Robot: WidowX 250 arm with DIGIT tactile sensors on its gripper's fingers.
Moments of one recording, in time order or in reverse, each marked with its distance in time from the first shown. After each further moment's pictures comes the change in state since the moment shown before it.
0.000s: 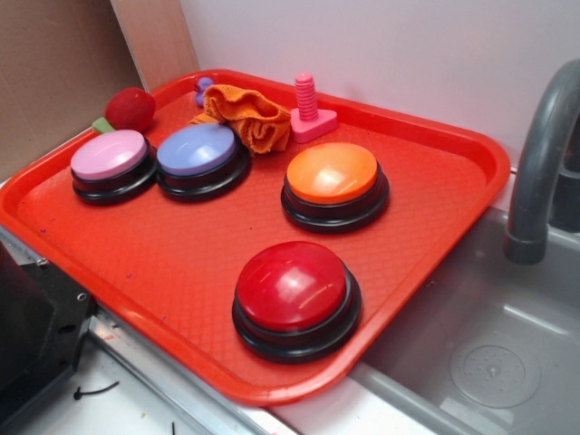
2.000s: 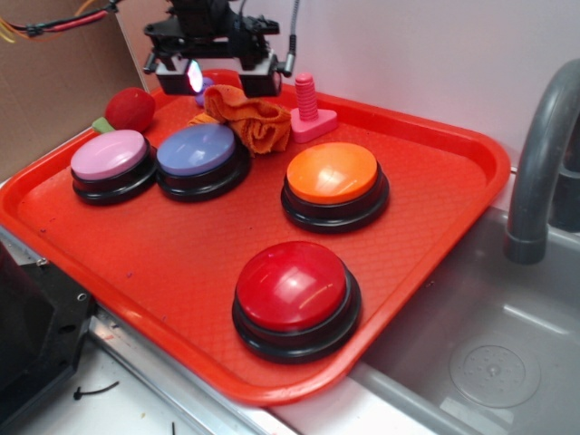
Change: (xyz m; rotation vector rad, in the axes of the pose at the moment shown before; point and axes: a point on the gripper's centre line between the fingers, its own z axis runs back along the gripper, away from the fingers) arm 0.147 0.056 -0.186 0.181 -0.145 0.561
